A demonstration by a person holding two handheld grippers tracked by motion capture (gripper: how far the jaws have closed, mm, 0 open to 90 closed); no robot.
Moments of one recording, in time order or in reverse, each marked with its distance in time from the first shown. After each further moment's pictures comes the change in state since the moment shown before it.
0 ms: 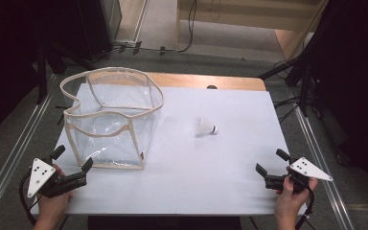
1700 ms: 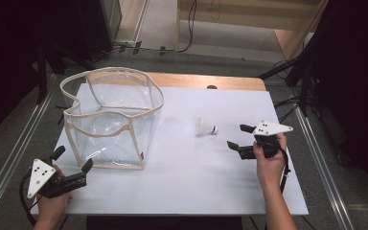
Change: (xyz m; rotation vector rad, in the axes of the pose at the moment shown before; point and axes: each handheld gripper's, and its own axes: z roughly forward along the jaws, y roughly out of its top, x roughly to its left) left arm 0.000 -0.001 -0.001 0.005 -0.001 0.004; right arm 0.025 0.092 0.093 0.251 0.257 -0.217
